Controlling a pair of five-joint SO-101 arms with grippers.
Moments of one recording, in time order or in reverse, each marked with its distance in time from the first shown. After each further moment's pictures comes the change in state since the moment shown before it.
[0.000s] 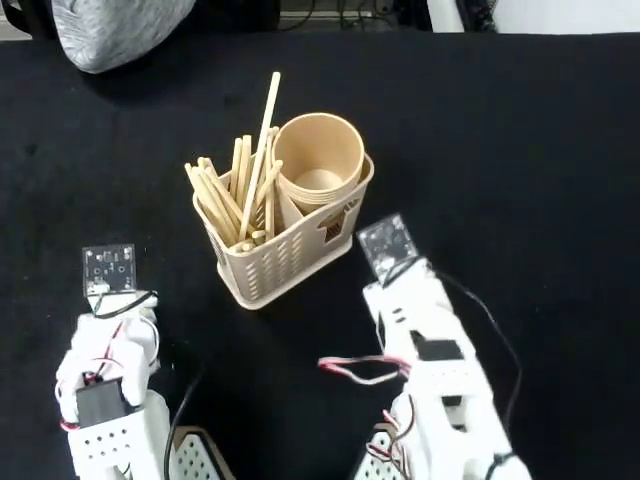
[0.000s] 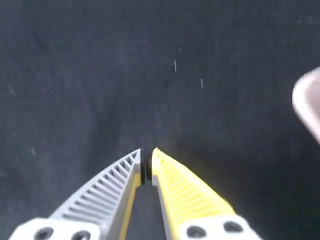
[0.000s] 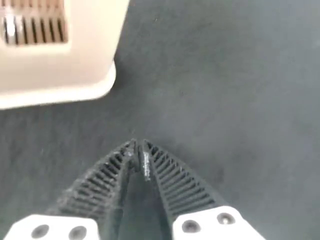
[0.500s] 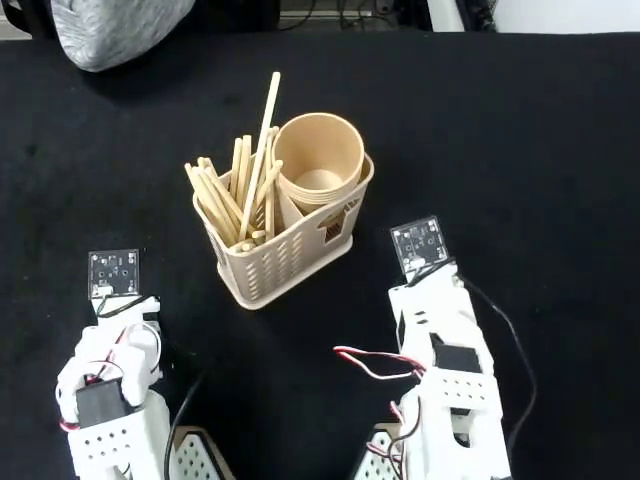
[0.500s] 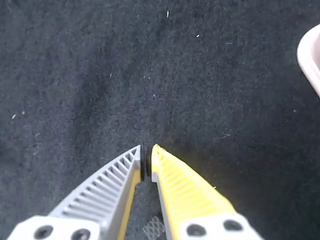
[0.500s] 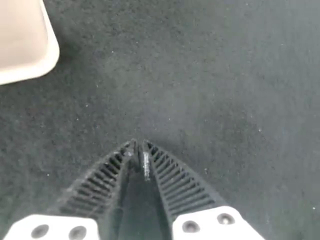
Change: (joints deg) left arm 0.0 0.0 0.0 6.7 -0.1; right arm 9.5 -8.9 1.6 9.3 0.1
